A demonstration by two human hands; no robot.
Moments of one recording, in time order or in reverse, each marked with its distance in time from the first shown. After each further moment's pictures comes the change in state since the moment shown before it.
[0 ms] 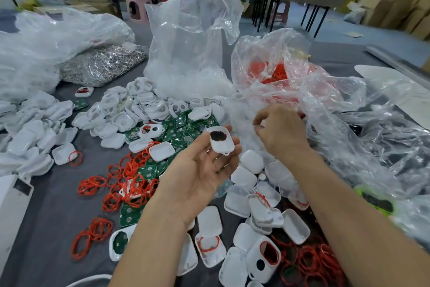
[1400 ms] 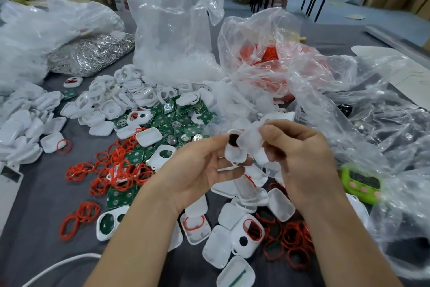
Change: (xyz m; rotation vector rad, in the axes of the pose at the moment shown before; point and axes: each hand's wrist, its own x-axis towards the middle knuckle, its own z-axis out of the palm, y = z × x) left_hand -0.006 -0.020 0.014 0.403 -0.115 -0.162; right_hand -0.107 0.003 -0.039 1.394 -0.012 0.319
